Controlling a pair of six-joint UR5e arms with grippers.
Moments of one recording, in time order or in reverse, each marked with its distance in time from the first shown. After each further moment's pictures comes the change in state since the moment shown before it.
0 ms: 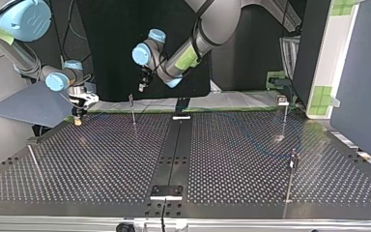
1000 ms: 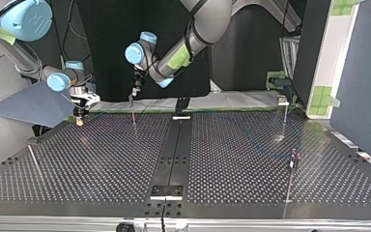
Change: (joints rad) left arm -0.033 -0.091 0.164 0.051 -0.084 -0.068; right arm 0.009 0.000 0.000 0.002 0.000 -0.003
